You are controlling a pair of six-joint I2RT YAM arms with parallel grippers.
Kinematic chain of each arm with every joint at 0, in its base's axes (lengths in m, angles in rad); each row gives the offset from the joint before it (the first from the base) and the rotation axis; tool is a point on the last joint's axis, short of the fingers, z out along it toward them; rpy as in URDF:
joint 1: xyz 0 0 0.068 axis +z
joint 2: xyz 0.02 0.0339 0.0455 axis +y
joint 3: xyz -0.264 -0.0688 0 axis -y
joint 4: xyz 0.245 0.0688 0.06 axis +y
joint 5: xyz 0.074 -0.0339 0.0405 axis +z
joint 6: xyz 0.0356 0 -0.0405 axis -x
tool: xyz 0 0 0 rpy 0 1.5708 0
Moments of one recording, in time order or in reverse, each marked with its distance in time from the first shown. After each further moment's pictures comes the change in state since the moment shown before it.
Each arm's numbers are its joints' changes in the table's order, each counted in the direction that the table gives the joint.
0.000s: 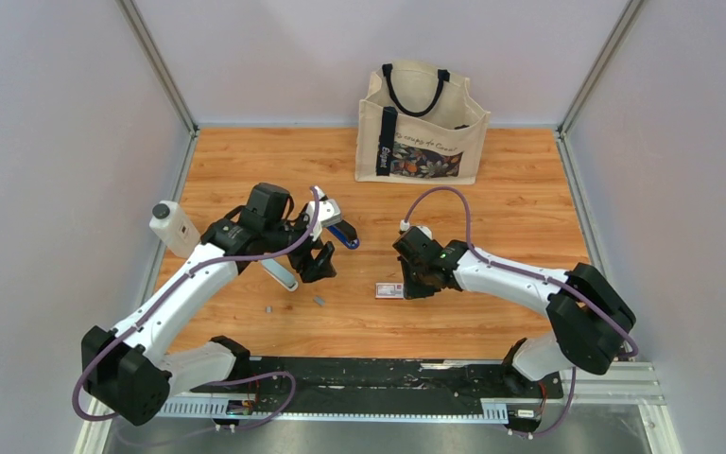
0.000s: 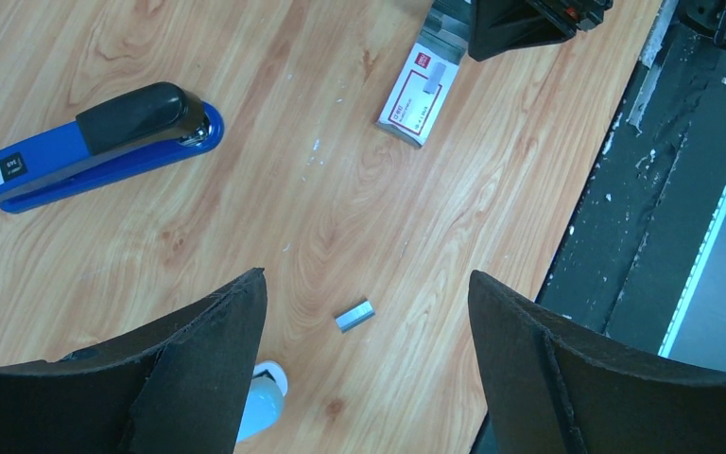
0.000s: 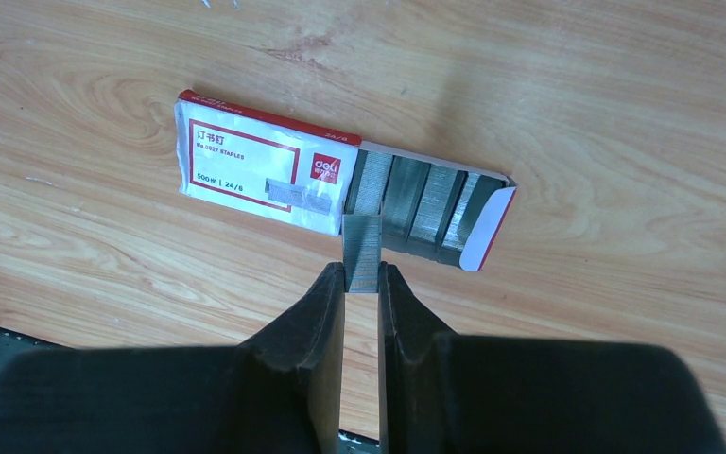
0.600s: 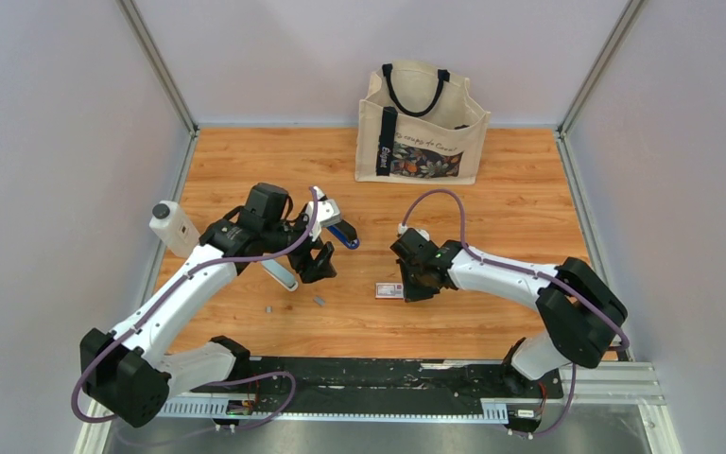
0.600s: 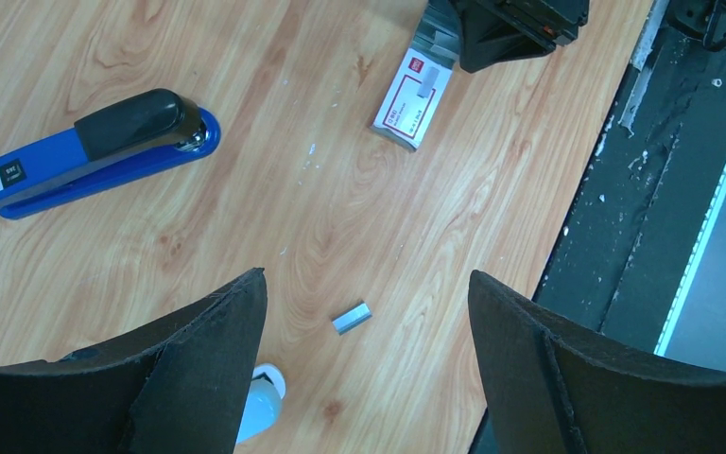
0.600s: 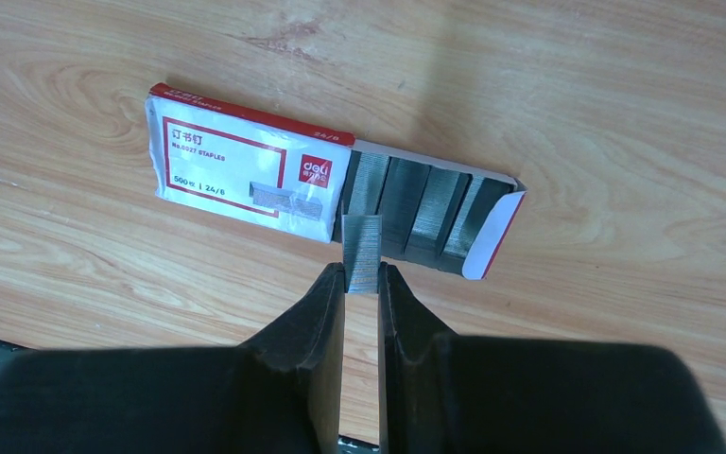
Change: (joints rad) left arm 0.000 -0.011 0.000 0.000 -0.013 0.000; right arm 0.000 0.039 0.000 -0.001 0.014 0.004
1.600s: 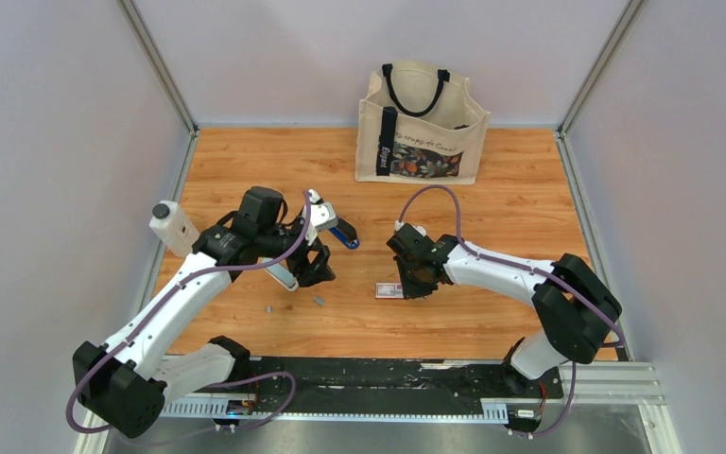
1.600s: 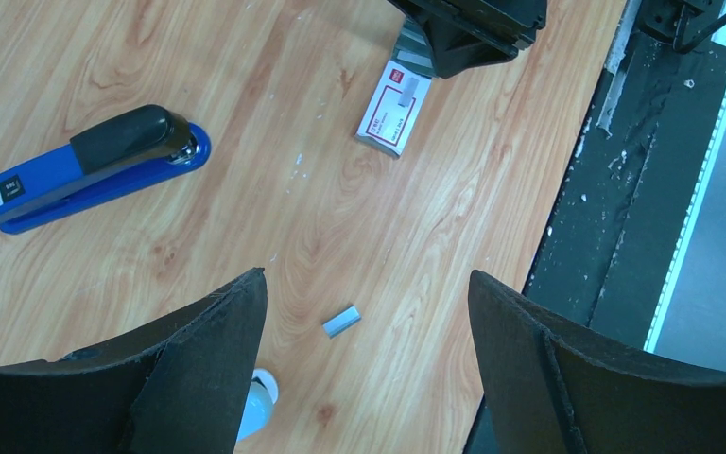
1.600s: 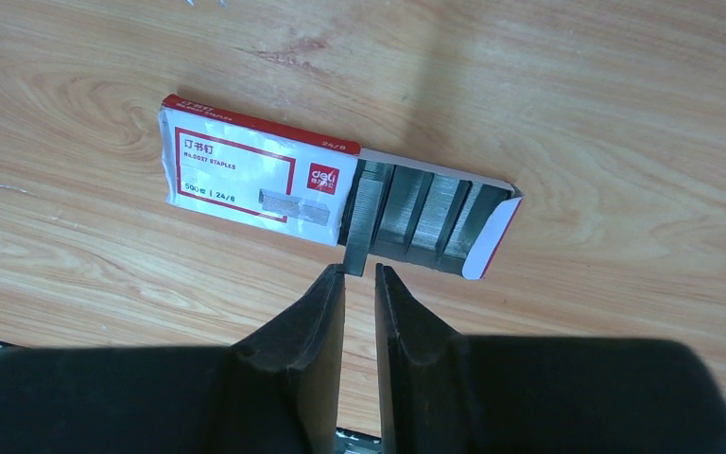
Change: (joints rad) left arm 0.000 -0.060 -0.018 0.002 -0.031 -0.005; right arm 0.000 0.039 0.063 0.053 -0.008 0.012
